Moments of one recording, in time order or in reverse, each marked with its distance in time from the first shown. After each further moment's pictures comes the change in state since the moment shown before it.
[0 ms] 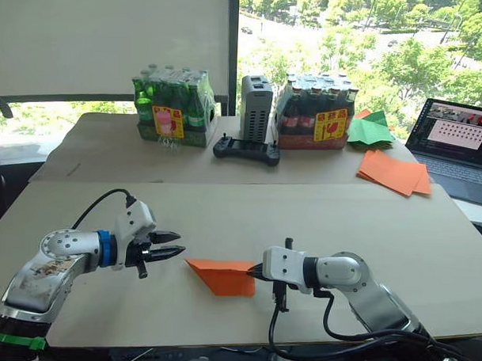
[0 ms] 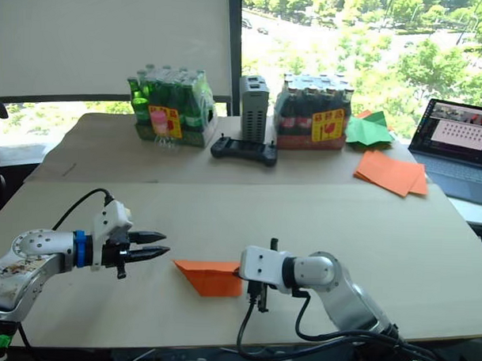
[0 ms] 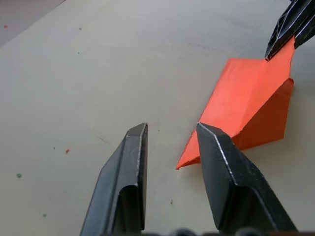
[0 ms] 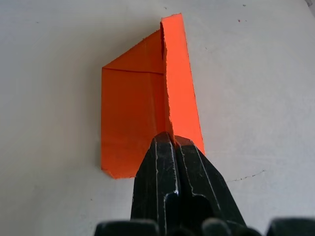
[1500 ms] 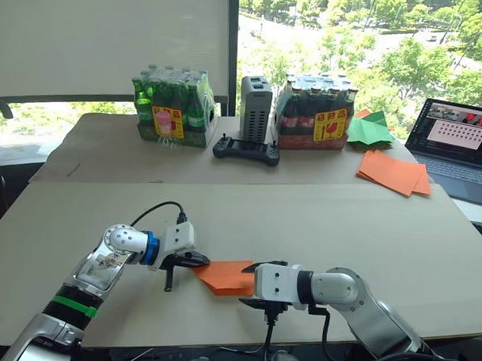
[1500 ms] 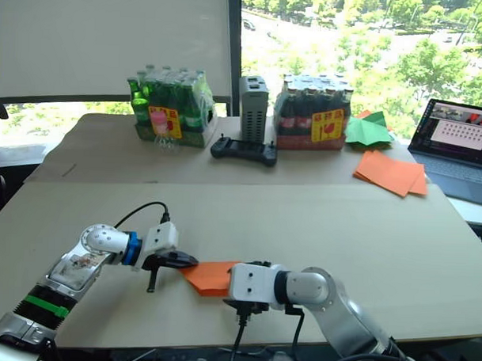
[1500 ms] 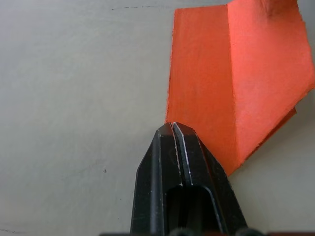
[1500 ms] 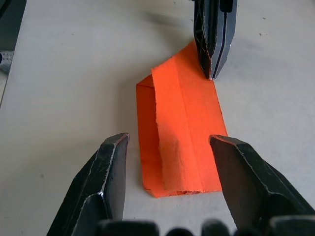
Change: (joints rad) left arm -0.219 -0.109 -0.349 0.385 0.293 -0.409 -0.183; right arm 0.067 -0.013 0.073 -0.148 -0.066 0.067 -0.058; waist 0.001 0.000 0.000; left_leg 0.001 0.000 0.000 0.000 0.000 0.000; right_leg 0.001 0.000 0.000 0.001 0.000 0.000
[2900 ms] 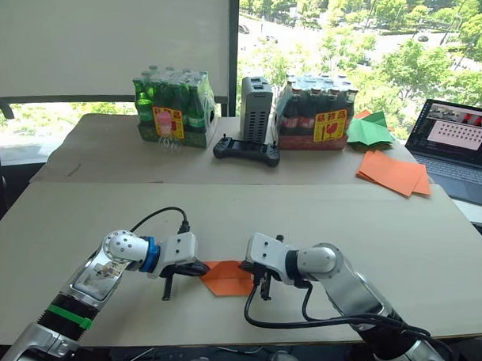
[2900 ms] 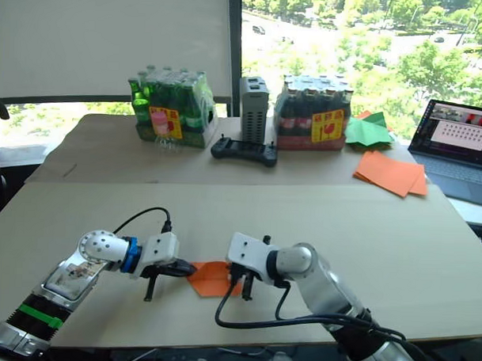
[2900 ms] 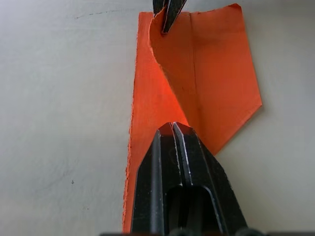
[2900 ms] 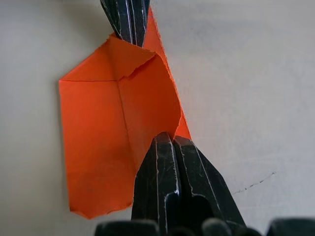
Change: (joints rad) left arm 0.058 0.020 -0.002 -0.093 0.027 -0.020 -0.012; right arm -0.196 0.132 0.004 0.232 0.024 0.221 0.015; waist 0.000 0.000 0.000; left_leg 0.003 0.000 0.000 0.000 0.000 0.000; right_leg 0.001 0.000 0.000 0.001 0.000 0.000
